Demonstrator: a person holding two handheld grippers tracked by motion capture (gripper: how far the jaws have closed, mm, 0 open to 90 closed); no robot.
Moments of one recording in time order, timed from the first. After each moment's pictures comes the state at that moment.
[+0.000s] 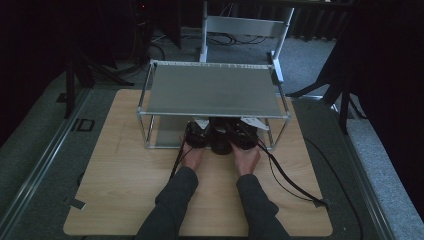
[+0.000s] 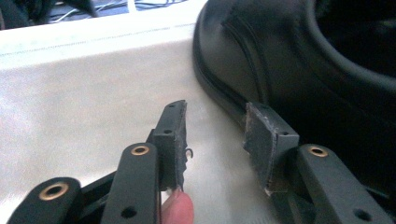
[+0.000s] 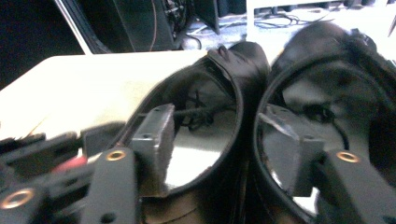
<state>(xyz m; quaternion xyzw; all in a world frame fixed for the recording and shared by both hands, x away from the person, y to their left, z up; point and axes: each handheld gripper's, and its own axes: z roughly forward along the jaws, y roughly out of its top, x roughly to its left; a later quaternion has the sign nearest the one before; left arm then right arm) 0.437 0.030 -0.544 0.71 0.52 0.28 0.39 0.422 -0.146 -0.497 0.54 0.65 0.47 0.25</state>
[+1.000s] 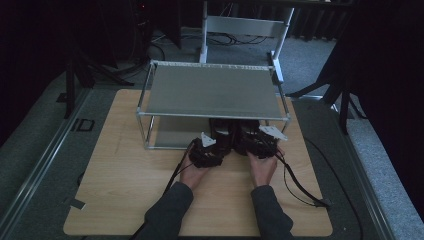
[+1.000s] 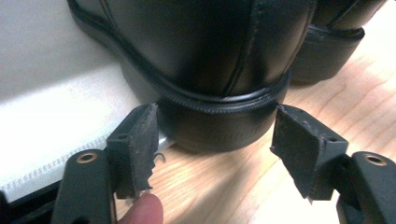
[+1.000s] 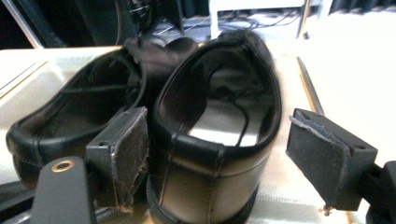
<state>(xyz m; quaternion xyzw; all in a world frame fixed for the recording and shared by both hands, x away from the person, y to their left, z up) 0.386 0.014 -0.551 0.78 0.44 0.18 0.41 0.393 -0.195 -0.498 0.56 0.64 0.43 0.29</state>
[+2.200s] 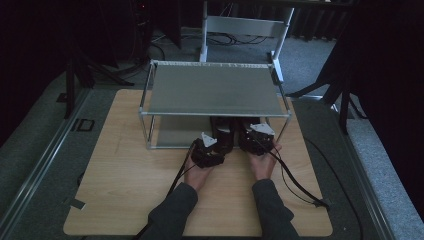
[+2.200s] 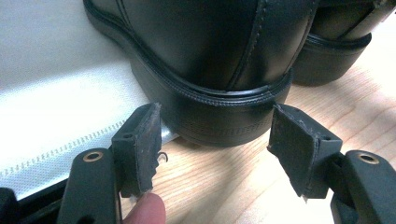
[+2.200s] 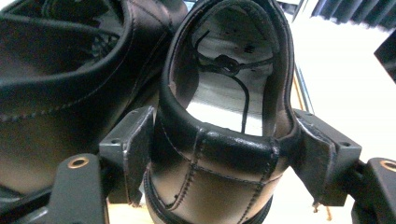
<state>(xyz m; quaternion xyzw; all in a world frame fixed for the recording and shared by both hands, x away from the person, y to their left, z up) 0.386 0.009 -0.553 0.75 0.47 0.18 0.42 0.416 -0.186 -0.515 0.53 0.70 0.34 0.35</state>
